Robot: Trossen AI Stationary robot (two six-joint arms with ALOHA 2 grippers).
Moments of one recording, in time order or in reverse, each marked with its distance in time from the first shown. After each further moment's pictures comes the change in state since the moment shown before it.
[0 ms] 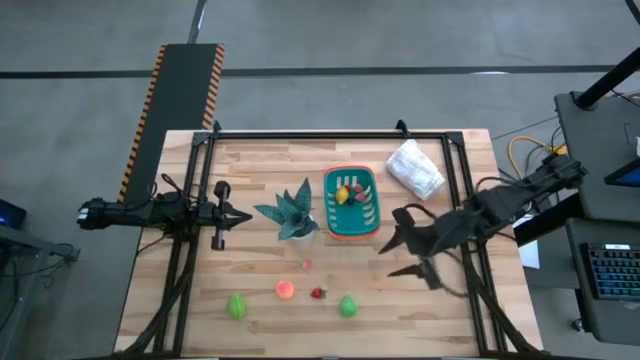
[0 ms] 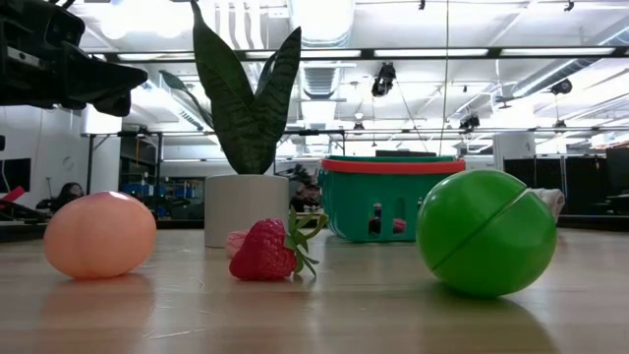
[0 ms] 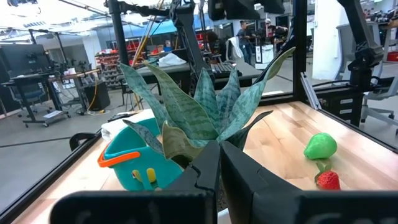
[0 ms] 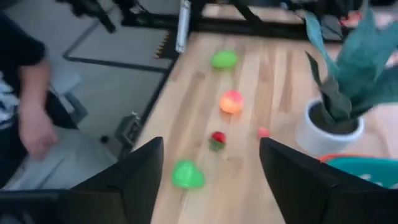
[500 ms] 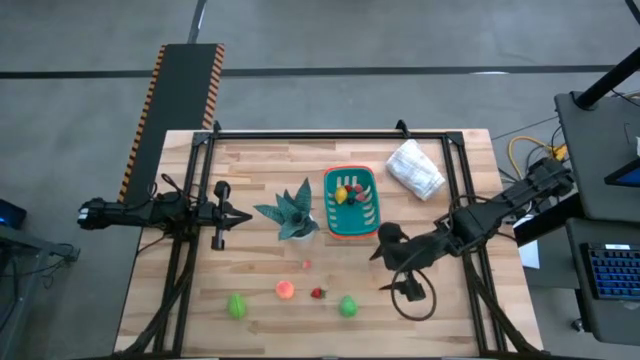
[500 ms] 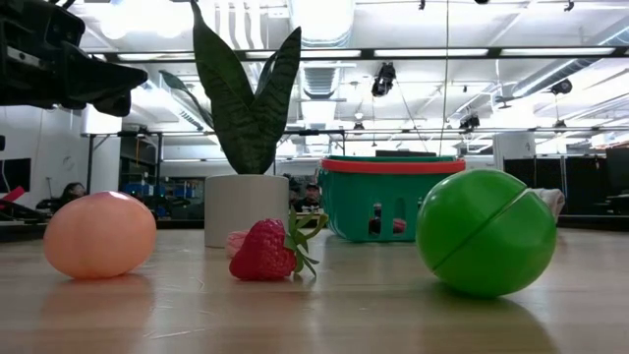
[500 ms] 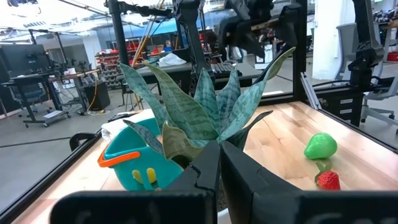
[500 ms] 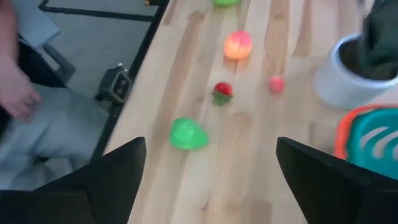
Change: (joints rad) left arm 0.000 0.000 0.000 0.000 0.000 0.000; right arm 0.002 0.155 0.001 -0.063 -0.020 0.068
